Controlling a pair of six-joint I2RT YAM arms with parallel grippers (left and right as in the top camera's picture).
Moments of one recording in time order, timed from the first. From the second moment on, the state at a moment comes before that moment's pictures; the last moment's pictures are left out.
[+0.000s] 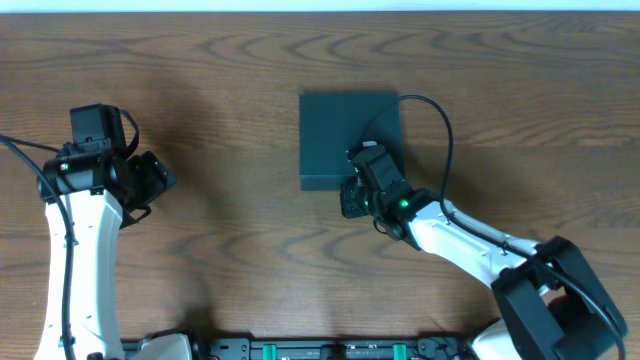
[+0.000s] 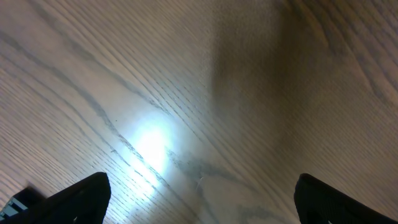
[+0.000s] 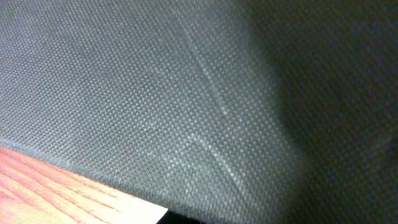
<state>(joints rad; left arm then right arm) 0.20 1.33 1.14 -1.11 -0.15 -0.48 0.59 1.63 0.76 -0.10 -0.04 0.46</state>
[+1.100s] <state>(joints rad) 0.20 1.33 1.14 -1.11 -0.15 -0.48 0.08 0.65 0.47 -0.19 -0.27 0.13</state>
